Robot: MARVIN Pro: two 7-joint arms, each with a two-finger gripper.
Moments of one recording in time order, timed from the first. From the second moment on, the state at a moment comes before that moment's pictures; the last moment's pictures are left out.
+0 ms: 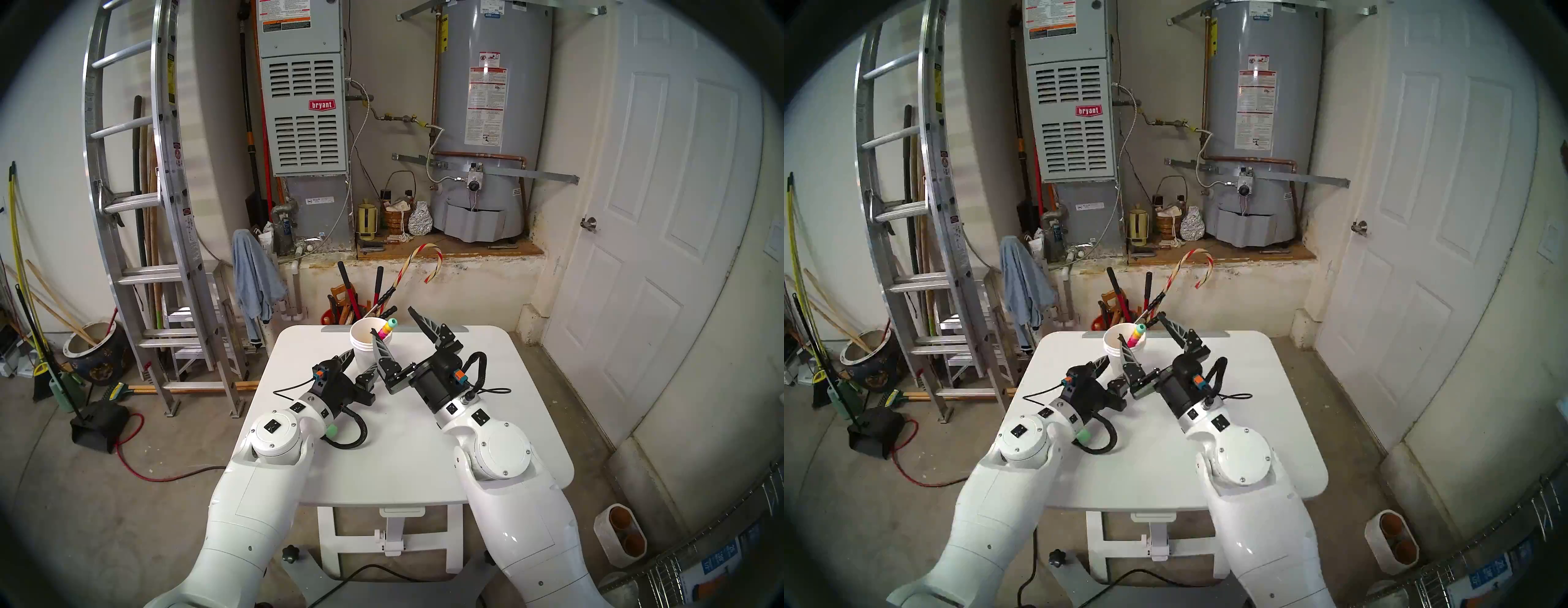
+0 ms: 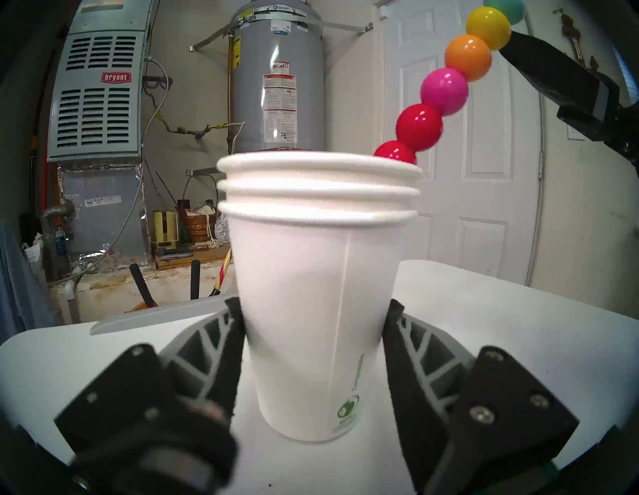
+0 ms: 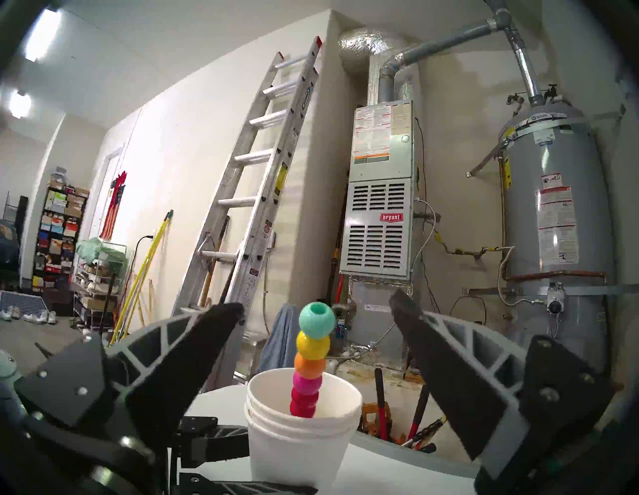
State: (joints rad) left arm 1.51 -1.50 -1.50 -1.38 -0.09 -0.13 -0.50; right arm -1.60 -1.54 1.33 -1.63 0.01 -0.35 0.38
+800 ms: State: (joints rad) left arm 1.55 -1.50 -1.52 -1.44 -0.10 -0.12 -0.53; right arm -1.56 -1.56 1.32 -1.57 0.01 -0.35 0.36
